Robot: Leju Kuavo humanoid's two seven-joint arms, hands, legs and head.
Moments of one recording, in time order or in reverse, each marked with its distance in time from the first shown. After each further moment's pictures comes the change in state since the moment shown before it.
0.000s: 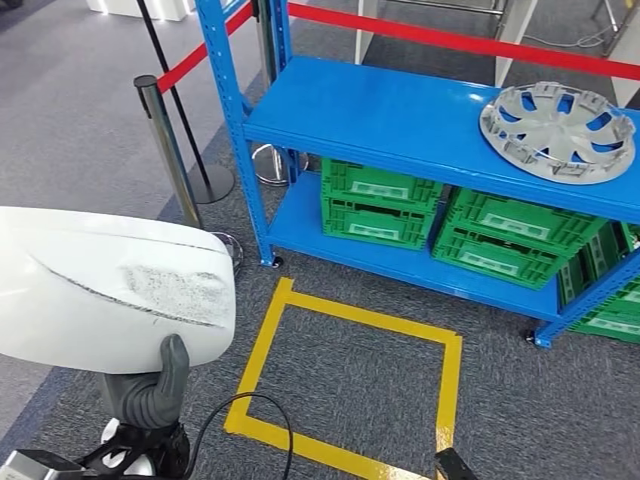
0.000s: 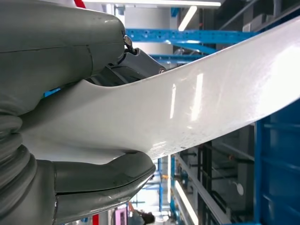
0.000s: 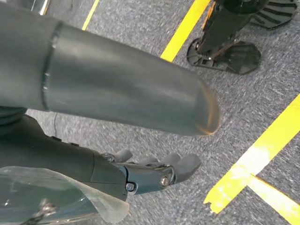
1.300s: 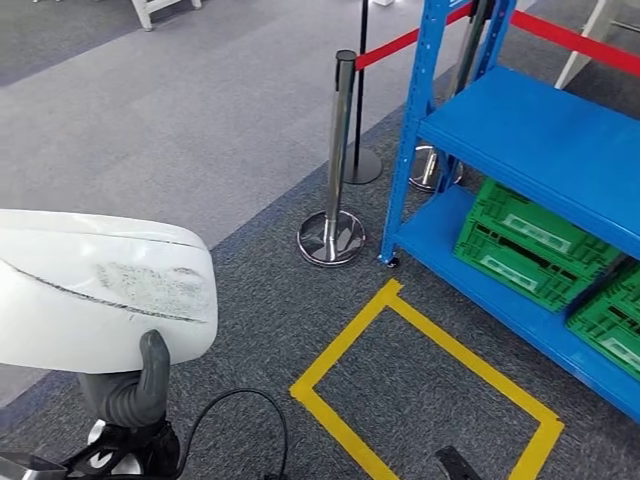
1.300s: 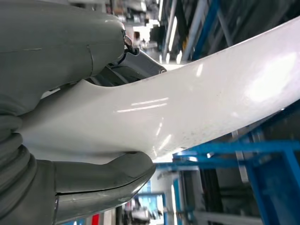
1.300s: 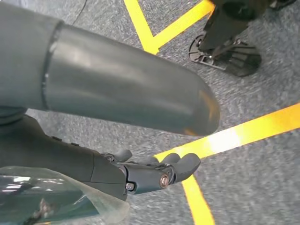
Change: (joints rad) left arm 0.004 -0.008 0.043 -0.010 0.013 -0.002 -0.001; right arm 0.005 -0.005 0.023 -0.001 -0.014 0.006 -0.005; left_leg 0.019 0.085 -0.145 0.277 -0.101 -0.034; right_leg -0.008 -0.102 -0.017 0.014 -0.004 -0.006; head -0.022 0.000
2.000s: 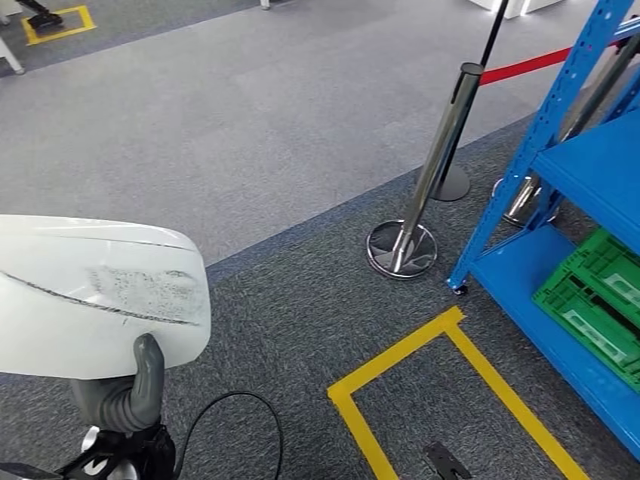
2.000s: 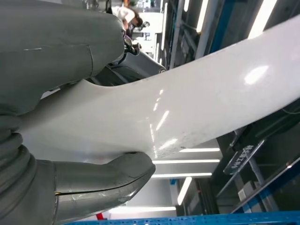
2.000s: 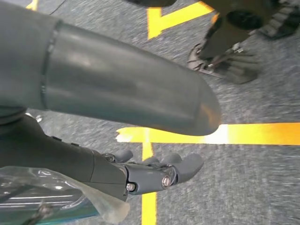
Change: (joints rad) left arm 0.041 -0.003 0.015 -0.032 -0.029 0.030 0.000; right arm -0.017 0.001 0.053 0.000 0.026 0.022 0.022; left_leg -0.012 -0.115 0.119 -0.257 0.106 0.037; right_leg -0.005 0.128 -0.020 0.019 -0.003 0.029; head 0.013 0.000
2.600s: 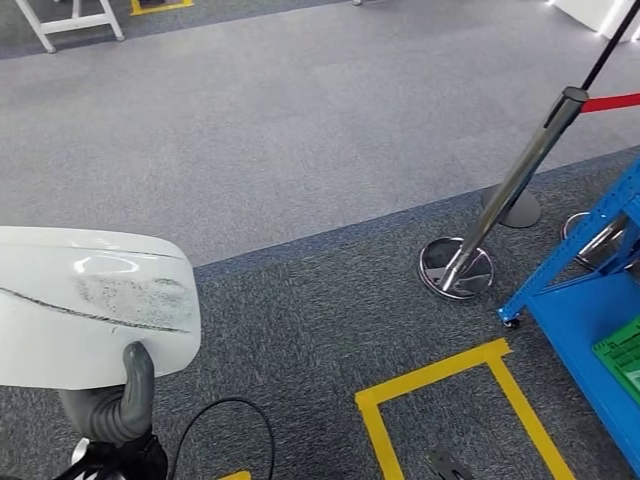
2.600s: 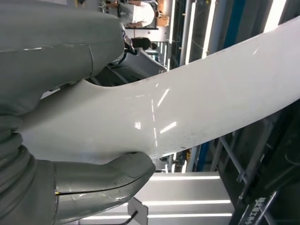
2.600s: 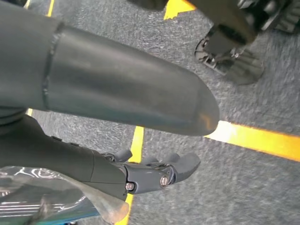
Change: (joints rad) left arm 0.037 0.006 0.014 -0.023 -0.002 0.007 0.010; right arm -0.002 0.003 0.023 0.000 0.002 0.022 0.001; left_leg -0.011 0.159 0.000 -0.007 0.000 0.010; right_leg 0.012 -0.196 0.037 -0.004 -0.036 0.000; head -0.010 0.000
